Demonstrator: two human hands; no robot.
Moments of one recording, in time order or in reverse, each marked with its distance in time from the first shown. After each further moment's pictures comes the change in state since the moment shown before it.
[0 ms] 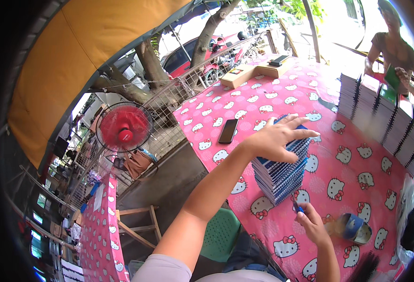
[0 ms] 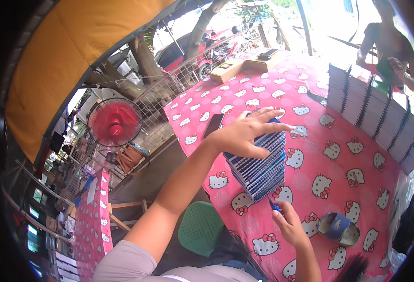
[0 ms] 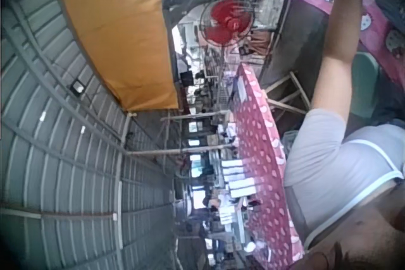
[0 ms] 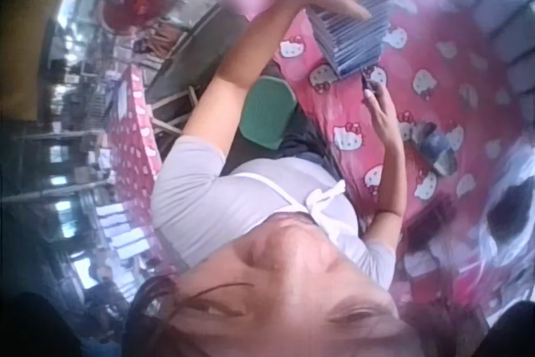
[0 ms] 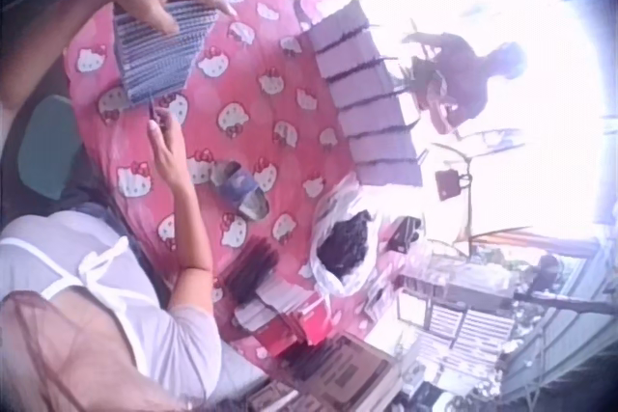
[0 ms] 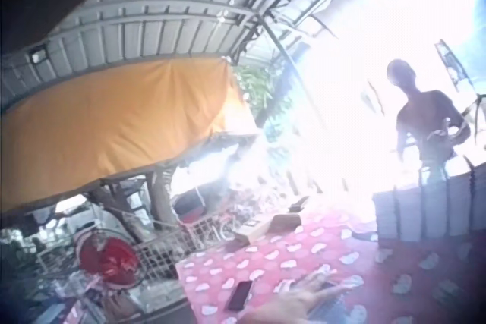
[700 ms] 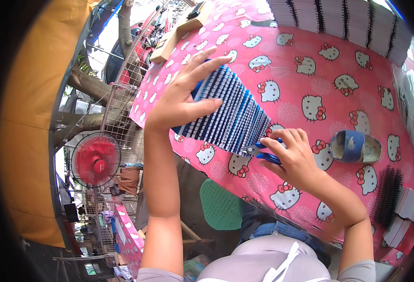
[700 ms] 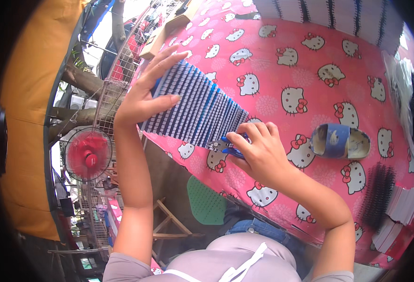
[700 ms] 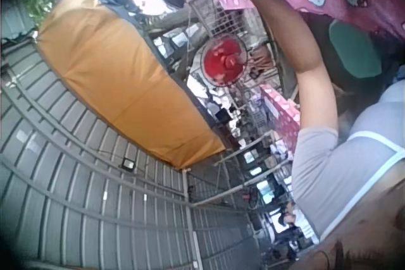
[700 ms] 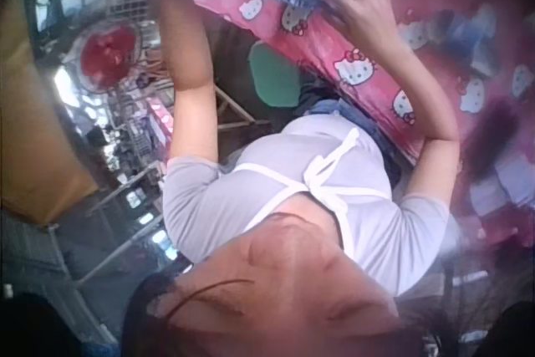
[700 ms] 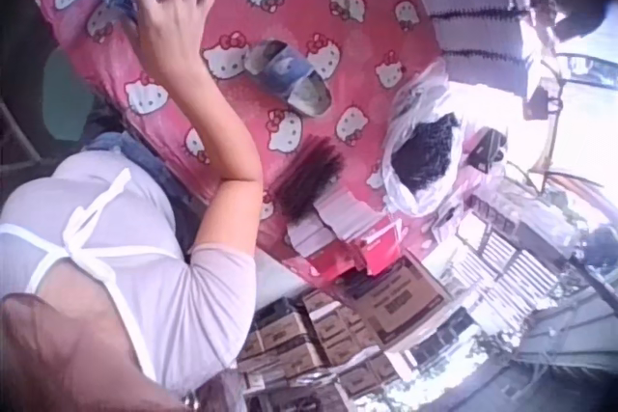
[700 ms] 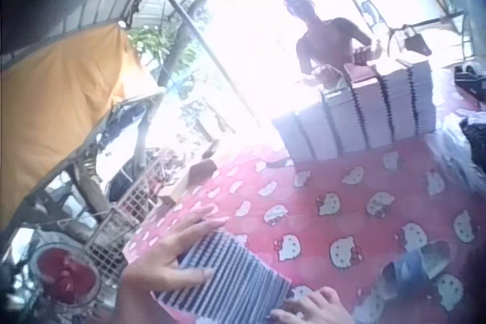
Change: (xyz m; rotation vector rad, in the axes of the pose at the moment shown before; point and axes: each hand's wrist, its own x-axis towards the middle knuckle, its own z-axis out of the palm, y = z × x) left_hand 0.012 -0.006 0.002 -0.184 0.022 0.118; right_hand 0.013 -0.014 0.001 -0.874 0.422 -0.576
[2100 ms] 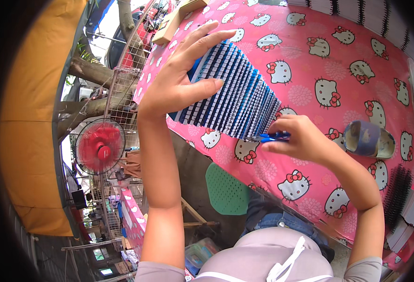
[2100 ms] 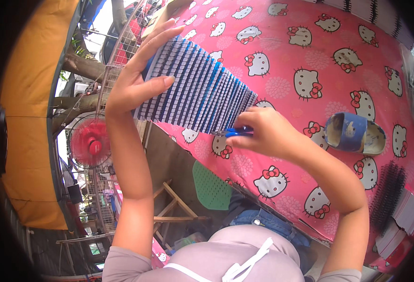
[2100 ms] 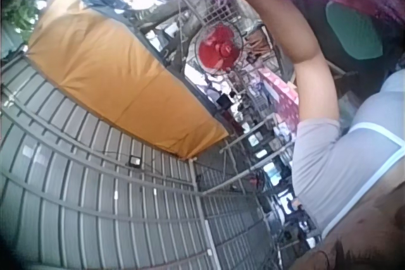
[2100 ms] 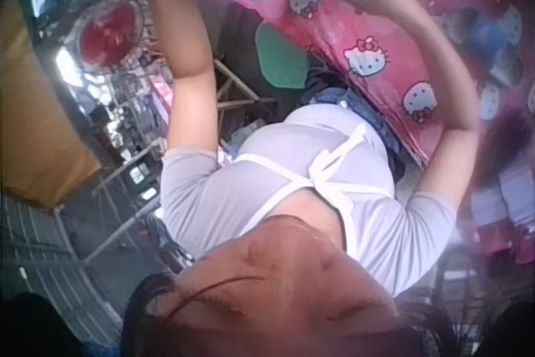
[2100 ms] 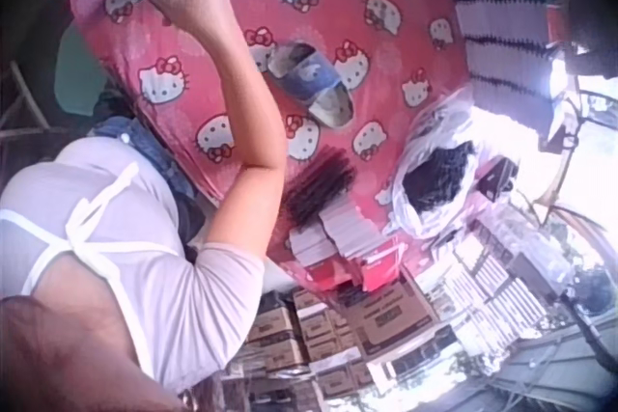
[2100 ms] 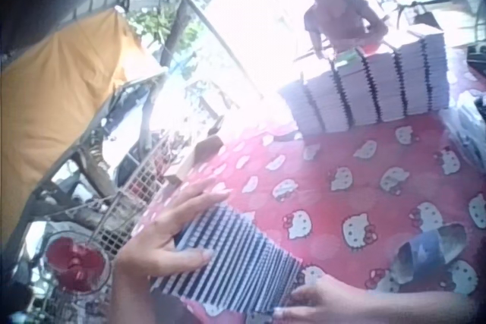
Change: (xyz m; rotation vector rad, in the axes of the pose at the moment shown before) left_hand -0.005 -0.006 -0.002 -0.050 0.033 0.076; right_hand 0.026 0.026 0.011 0.507 -0.355 0.144
